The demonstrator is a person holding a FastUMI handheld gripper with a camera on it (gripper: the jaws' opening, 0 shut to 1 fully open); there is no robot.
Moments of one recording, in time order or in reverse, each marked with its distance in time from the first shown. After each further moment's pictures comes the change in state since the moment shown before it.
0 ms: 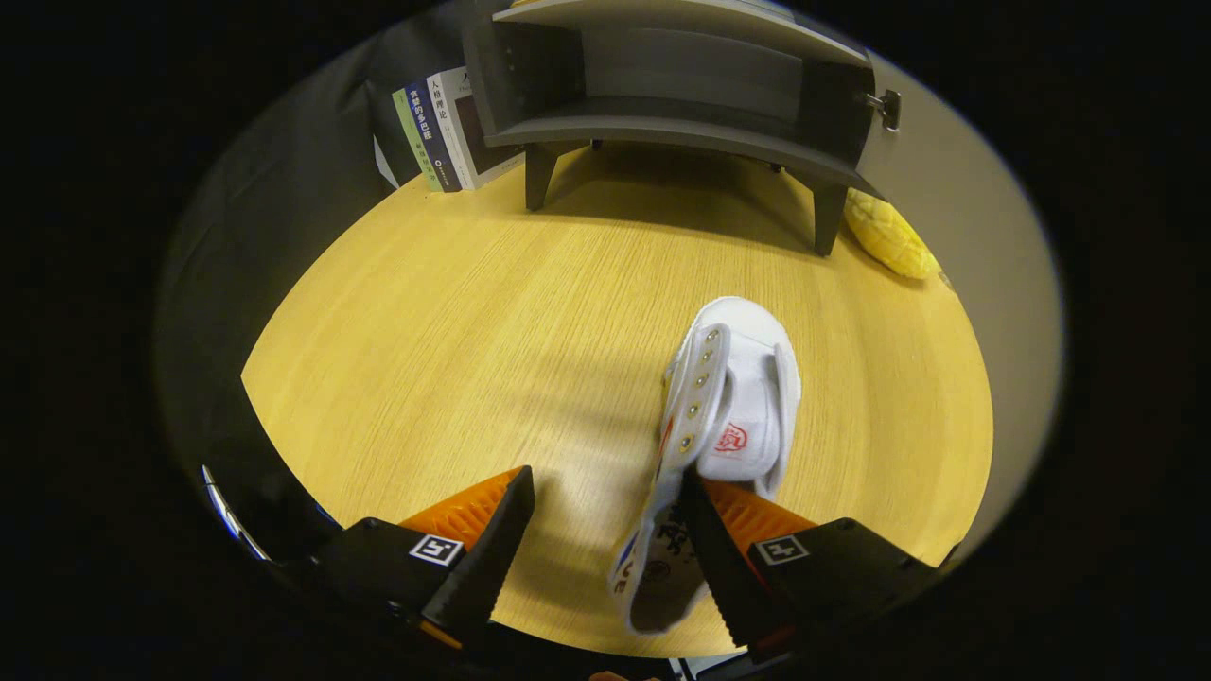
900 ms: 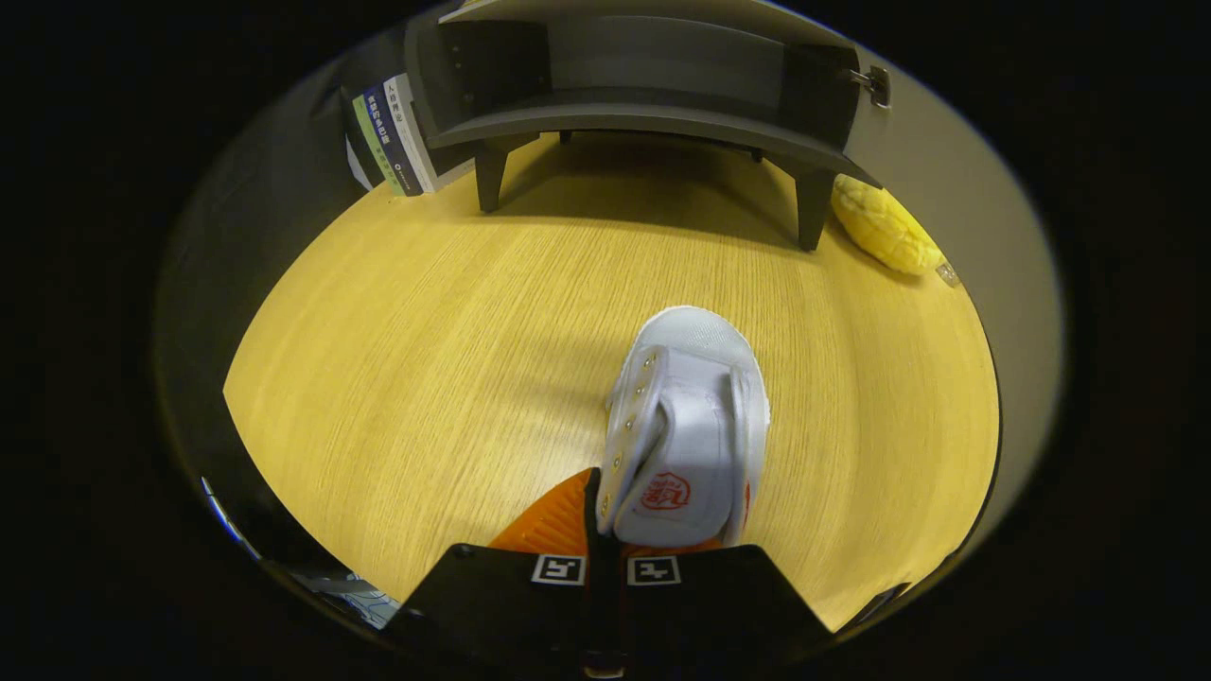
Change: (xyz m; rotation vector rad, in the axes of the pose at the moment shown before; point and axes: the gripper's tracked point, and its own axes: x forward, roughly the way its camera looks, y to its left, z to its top) arm 0.018 -0.037 0.014 0.023 -0.010 -0.018
